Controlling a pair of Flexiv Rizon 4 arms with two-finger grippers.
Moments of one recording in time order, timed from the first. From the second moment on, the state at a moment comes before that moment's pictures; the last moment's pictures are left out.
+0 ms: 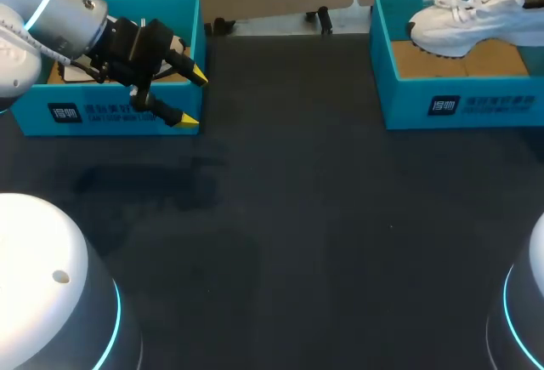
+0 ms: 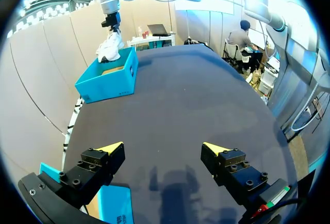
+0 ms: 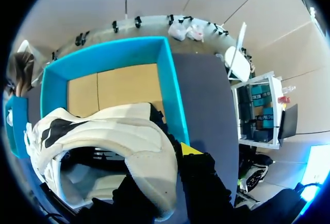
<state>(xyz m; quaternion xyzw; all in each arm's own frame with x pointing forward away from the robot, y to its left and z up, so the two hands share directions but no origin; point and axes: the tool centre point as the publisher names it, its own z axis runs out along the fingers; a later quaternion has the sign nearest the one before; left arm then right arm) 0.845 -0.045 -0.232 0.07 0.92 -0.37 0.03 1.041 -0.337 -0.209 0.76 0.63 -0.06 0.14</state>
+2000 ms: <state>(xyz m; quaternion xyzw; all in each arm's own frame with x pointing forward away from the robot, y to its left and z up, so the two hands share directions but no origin) 0.845 -0.045 -0.232 0.07 0.92 -0.37 0.03 1.043 -0.351 -0.312 0.77 0.61 -0.10 0.16</state>
